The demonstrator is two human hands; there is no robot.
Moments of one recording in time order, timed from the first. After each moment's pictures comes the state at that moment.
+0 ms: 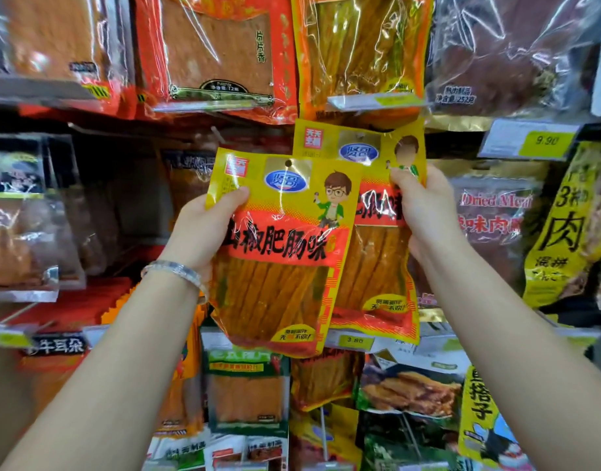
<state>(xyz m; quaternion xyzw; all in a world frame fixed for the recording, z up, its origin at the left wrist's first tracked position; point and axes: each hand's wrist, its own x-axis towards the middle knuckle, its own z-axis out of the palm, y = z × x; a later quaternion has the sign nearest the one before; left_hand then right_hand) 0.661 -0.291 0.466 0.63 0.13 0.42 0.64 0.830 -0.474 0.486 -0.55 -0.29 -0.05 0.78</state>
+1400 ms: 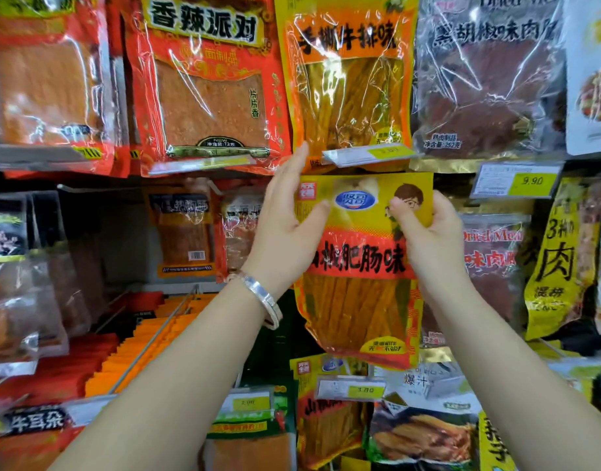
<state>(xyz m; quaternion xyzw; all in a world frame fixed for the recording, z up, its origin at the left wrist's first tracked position) 0.715 -0.338 0.511 0.77 -0.08 0.51 0.37 0.828 -0.477 0.490 -0.55 -0.36 -0.24 0.71</state>
